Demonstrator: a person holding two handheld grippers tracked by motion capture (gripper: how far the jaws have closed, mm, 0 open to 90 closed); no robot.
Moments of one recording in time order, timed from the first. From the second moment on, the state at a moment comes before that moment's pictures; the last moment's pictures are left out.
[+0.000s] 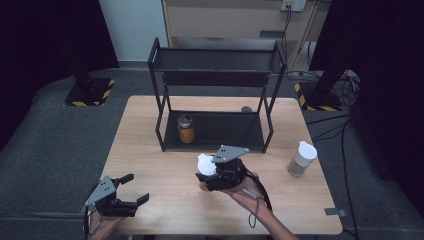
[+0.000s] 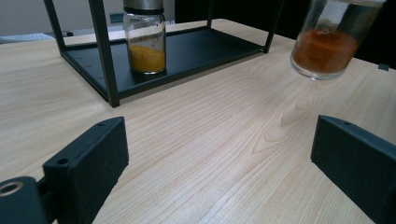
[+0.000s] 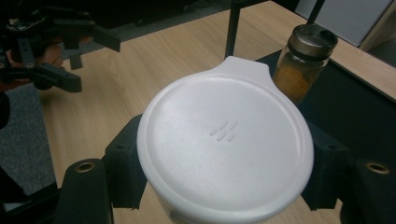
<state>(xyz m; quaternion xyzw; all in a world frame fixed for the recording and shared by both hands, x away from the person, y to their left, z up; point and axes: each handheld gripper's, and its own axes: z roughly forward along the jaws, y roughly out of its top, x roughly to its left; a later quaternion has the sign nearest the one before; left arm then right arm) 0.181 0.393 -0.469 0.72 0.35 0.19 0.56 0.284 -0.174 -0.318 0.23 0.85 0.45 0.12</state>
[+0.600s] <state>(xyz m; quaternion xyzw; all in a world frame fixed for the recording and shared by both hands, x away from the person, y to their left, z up) 0.181 0.394 -0.469 0.72 0.35 0.19 0.56 0.335 -0.171 -0.298 0.26 0.85 0.44 0.15</state>
